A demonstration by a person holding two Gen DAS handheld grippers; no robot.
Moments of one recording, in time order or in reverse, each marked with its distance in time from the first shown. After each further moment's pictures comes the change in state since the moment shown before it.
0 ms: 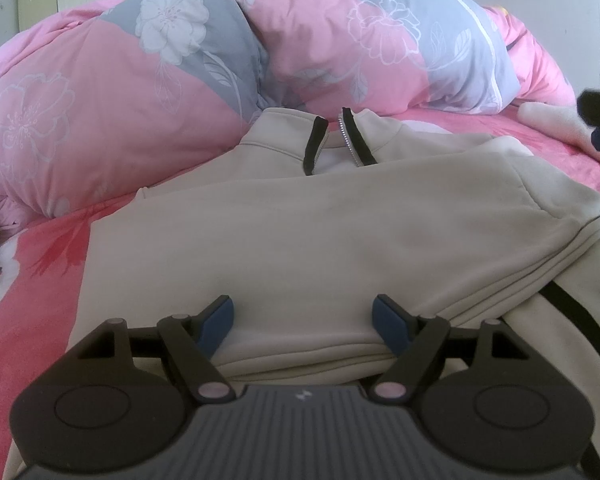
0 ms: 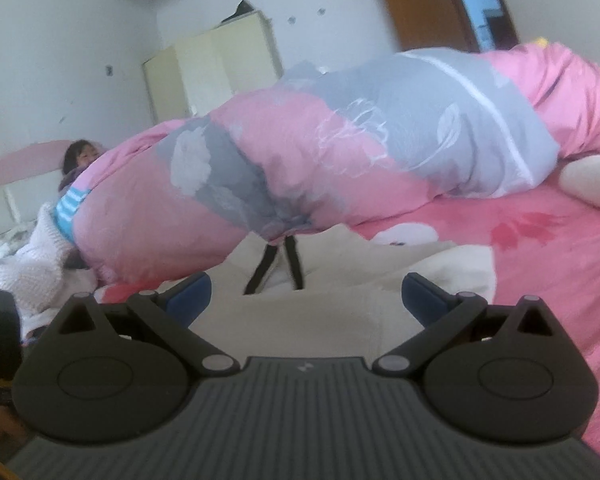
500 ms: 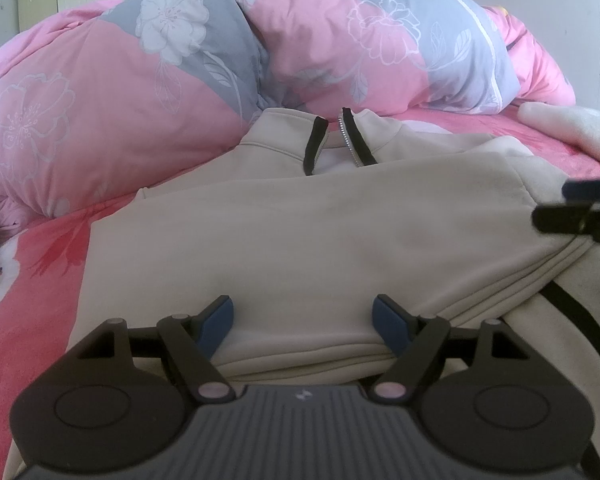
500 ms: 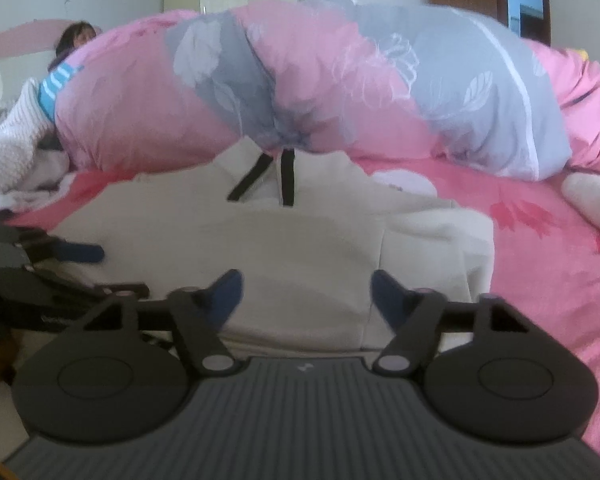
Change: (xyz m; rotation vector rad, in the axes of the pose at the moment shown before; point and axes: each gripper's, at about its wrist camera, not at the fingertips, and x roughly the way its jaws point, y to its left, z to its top) left arm -0.001 0.000 0.000 0.001 0.000 -0.001; right arm 0.029 0.027 -0.022 -0.225 0.244 -0.121
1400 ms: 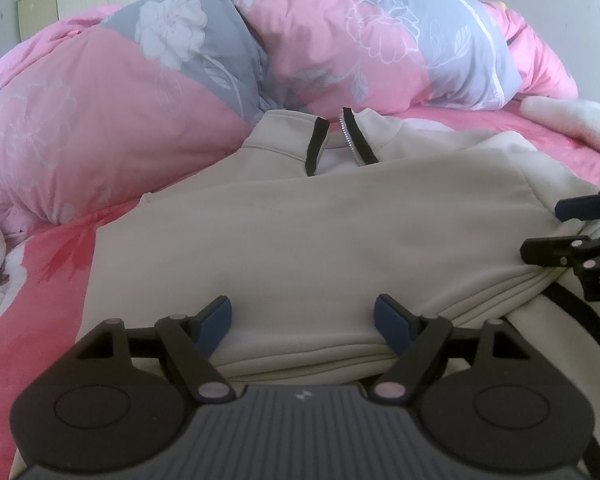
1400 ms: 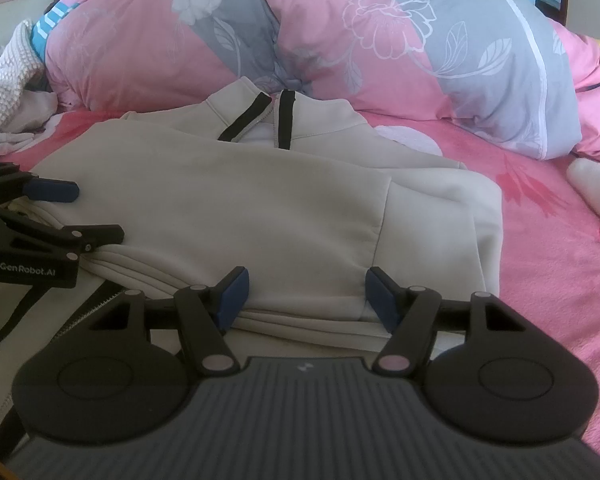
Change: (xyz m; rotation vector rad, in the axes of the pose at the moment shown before) left arm -0.001 -0.004 0.000 0.021 -0.002 0.028; right arm 0.022 0.003 -0.010 -0.079 0.117 -0.016
